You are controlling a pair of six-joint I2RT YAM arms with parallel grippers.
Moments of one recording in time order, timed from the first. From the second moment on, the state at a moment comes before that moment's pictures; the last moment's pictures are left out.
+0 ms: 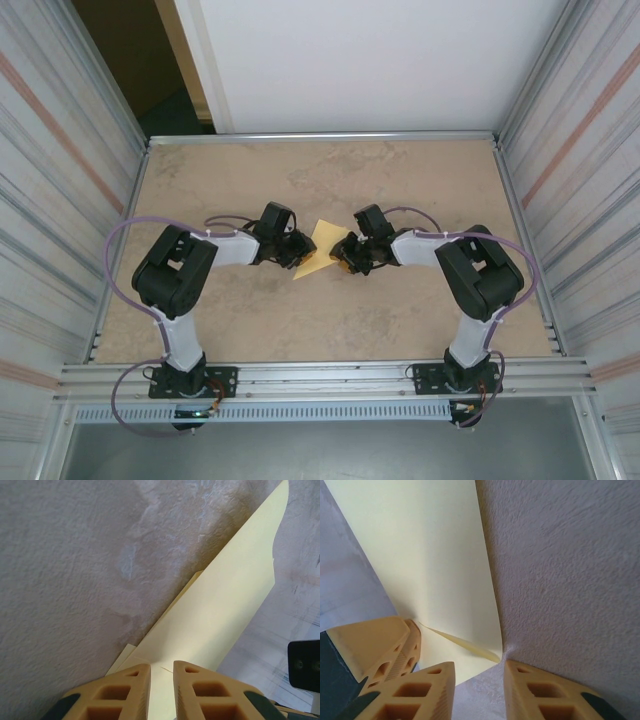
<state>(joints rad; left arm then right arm) -0.53 1.85 0.93 0.01 0.37 -1.14 0.57 1.80 0.90 -0.07 -0.39 1.20</state>
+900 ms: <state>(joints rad) -0.53 1.85 0.90 0.08 0.39 -1.16 0.57 1.81 0.86 0.14 -0.39 1.21</state>
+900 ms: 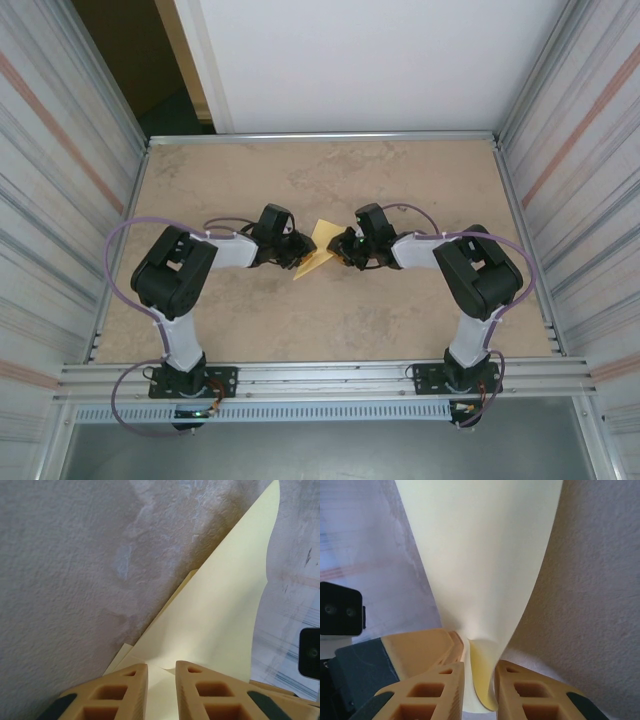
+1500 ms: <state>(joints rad) -0.53 1.84 0.90 0.07 0.39 -1.16 0.58 1.78 0.79 0.25 -0.39 1.26</state>
